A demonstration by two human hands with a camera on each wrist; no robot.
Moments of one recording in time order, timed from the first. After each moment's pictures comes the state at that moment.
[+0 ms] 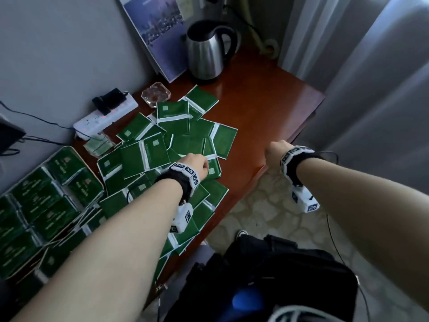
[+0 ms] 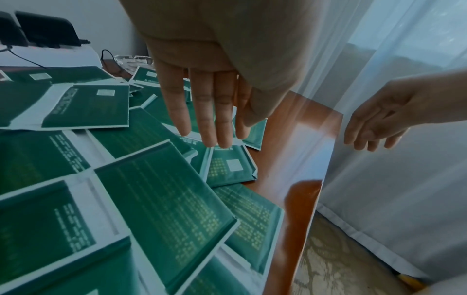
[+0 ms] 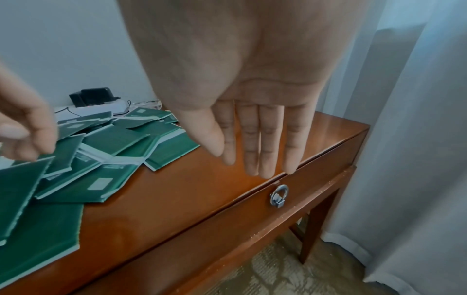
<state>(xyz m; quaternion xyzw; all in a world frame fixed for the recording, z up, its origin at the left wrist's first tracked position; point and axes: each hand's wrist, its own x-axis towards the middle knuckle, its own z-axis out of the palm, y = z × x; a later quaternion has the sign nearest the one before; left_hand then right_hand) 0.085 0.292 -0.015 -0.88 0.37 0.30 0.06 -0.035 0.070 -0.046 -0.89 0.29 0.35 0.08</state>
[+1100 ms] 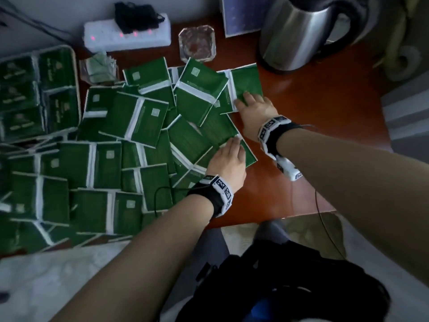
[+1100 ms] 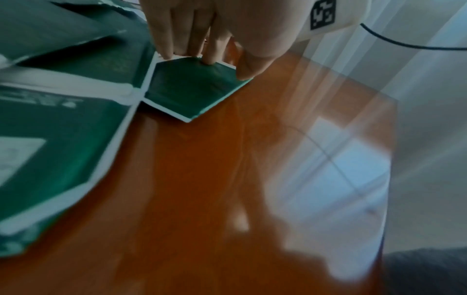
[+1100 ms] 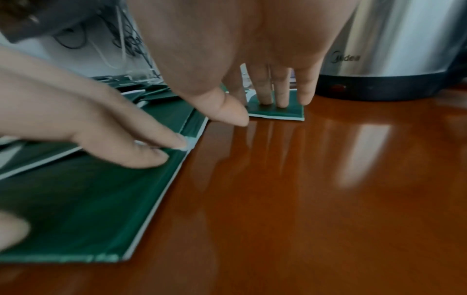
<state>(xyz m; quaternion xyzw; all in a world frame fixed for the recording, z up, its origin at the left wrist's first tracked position) 0.096 0.146 -0.117 -0.95 0.23 0.21 -0.01 0.211 0.022 -0.101 -0.96 -0.12 0.25 0.00</state>
